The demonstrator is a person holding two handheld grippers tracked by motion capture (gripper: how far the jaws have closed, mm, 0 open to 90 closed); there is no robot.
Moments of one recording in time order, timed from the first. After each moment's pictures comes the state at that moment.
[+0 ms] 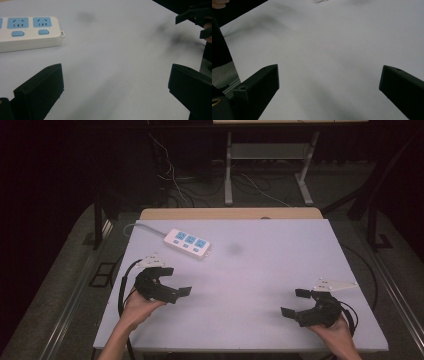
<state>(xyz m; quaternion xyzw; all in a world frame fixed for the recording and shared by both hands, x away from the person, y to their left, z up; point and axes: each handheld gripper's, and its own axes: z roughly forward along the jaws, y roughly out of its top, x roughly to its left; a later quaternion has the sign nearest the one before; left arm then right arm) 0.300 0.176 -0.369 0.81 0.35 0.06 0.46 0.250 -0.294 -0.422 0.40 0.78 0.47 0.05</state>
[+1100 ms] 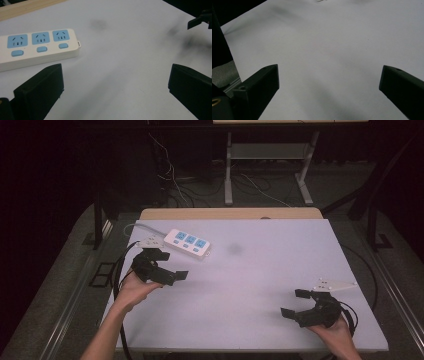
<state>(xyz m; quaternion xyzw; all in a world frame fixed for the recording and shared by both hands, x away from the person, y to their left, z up) 0.333 0.180 -0.340 0.83 0.35 0.07 0.43 0.249 -0.294 -0.423 0.39 0.79 0.47 0.05</state>
